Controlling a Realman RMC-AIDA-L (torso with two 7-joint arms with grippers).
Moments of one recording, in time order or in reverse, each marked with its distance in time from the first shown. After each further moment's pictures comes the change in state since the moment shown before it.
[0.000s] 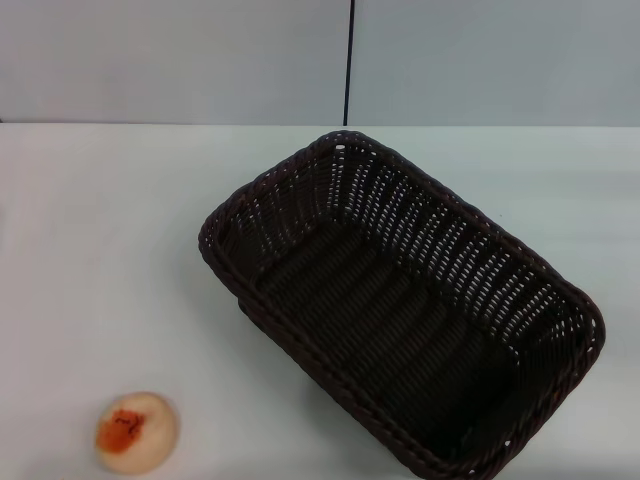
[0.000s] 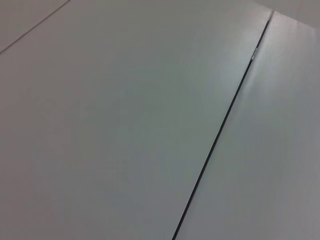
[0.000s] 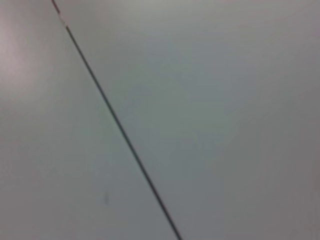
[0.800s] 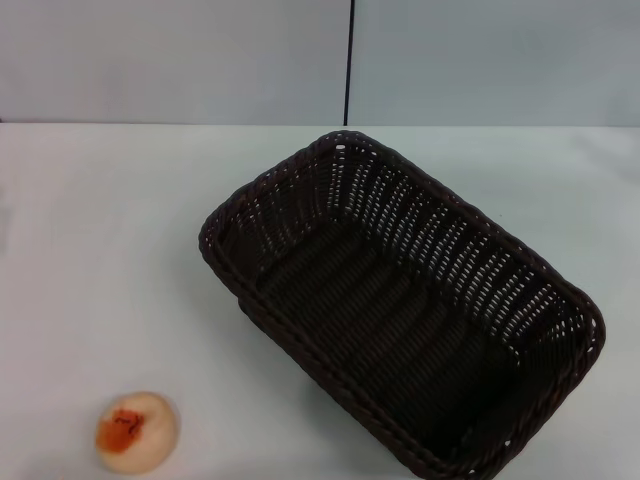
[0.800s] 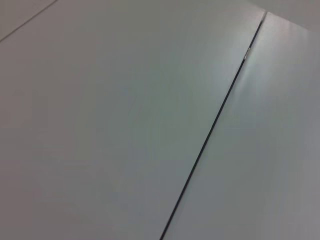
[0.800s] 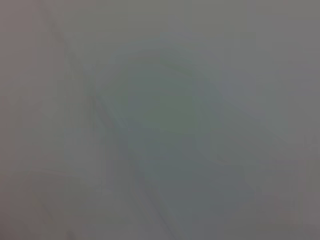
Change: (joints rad) left arm 0.001 -0.001 0.014 0.000 0.009 0.015 -0.008; right arm 0.085 -0.137 -0.242 -0.694 -0.939 -0.148 1.013
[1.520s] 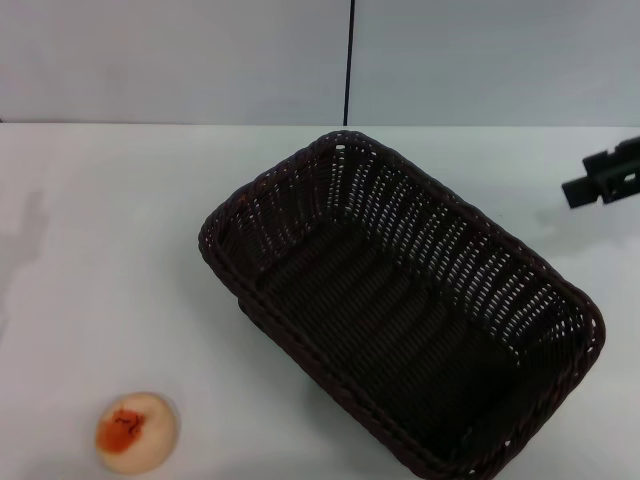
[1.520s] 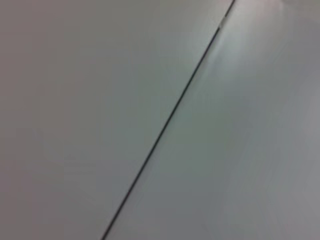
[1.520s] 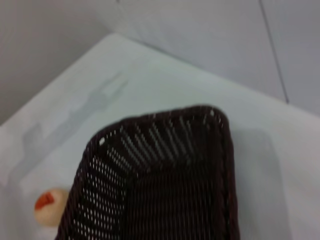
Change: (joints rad) left arm 0.011 -0.004 0.116 -0.001 0.013 0.007 0.008; right arm 0.199 -0.022 -0.272 -0.078 -0.445 -0.225 0.185
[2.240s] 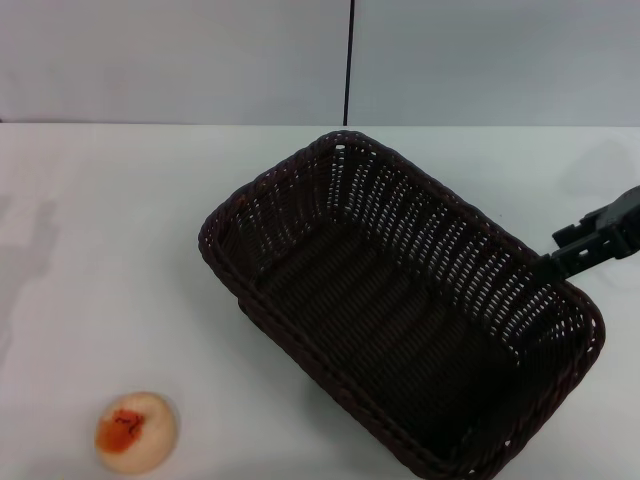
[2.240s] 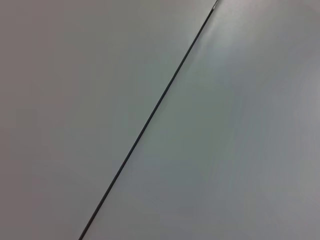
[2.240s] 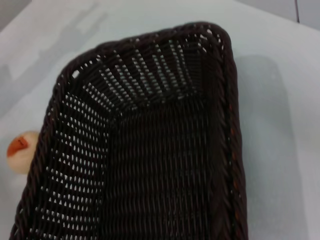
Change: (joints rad) left arm 0.037 -0.003 0.075 -0.010 0.000 0.005 0.000; right arm 0.010 0.082 -0.117 0.038 -0.161 0.080 0.012
